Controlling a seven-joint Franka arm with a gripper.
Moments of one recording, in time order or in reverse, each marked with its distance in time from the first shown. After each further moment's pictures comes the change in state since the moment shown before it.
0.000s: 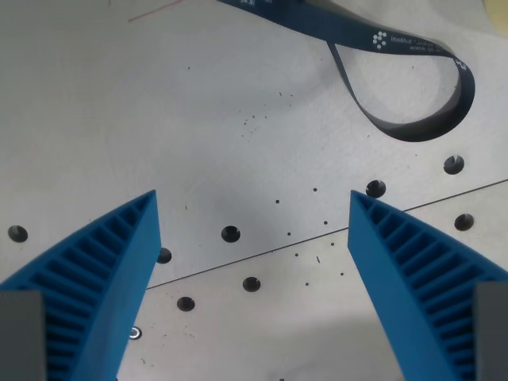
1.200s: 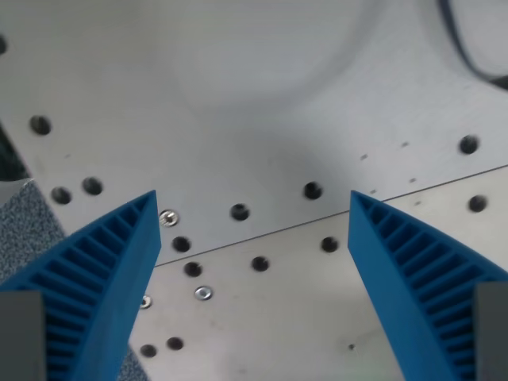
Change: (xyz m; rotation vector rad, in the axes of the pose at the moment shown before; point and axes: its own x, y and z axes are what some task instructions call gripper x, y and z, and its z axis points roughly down) arm -0.042 -0.086 0.003 -0.002 -0.017 -0.020
